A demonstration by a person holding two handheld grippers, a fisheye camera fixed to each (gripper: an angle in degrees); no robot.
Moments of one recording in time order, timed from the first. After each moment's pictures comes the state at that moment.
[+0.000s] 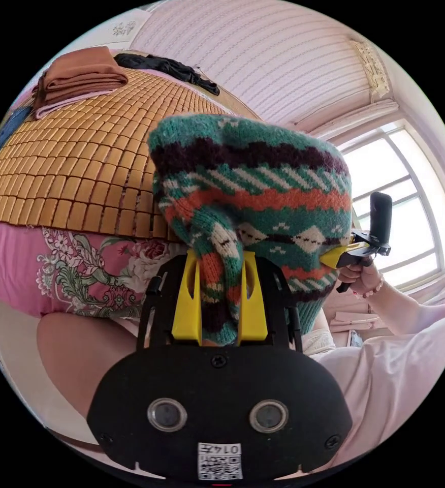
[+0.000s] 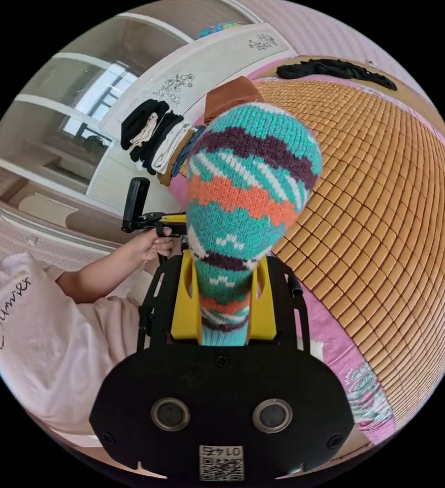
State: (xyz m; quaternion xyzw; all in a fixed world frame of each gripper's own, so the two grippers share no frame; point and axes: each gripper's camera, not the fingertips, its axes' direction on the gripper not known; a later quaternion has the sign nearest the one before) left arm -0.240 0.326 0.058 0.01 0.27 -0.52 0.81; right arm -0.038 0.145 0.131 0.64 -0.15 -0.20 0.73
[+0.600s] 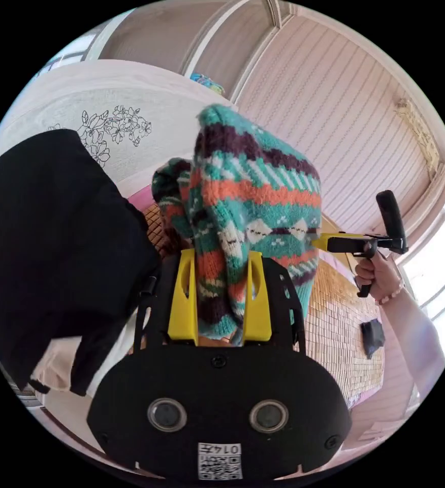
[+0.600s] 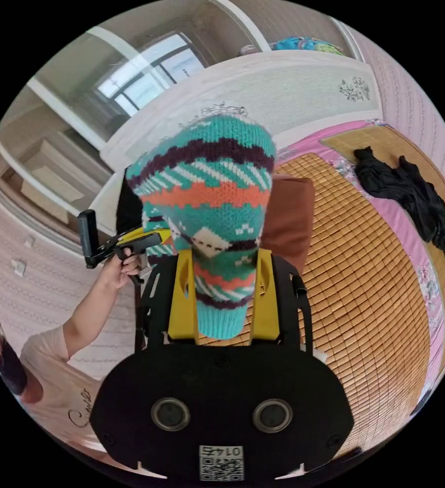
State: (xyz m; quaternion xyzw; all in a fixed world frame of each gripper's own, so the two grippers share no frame) left arm -0.628 0.369 -0.113 0.05 -0.06 -0.63 0.77; right arm -0.148 0.156 -0.331 0.66 -0.04 -0.25 0.71
